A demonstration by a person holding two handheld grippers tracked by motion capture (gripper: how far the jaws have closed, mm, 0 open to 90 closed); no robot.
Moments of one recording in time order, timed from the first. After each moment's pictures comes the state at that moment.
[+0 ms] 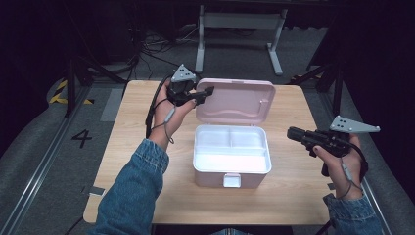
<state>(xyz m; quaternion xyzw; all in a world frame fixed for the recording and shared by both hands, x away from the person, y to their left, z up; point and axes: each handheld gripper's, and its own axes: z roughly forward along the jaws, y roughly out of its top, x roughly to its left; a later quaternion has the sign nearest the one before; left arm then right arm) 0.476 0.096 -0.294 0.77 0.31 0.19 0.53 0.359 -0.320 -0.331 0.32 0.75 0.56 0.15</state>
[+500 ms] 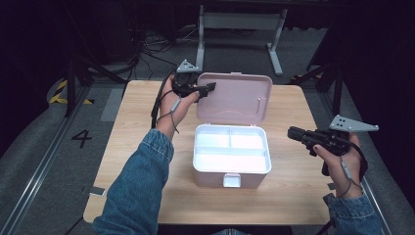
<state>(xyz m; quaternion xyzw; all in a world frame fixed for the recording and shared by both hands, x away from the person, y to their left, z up) 0.515 0.089 -0.306 0.77 0.35 0.16 0.52 0.364 -0.324 -0.335 0.33 0.74 0.56 0.15</state>
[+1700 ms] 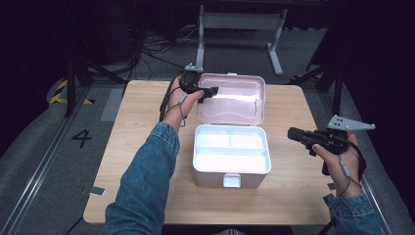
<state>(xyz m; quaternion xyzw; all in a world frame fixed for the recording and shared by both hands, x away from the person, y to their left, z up) 0.562 0.078 -0.348 0.78 0.39 0.11 0.48 0.372 -0.329 -0.345 0.34 0.75 0.55 0.14</state>
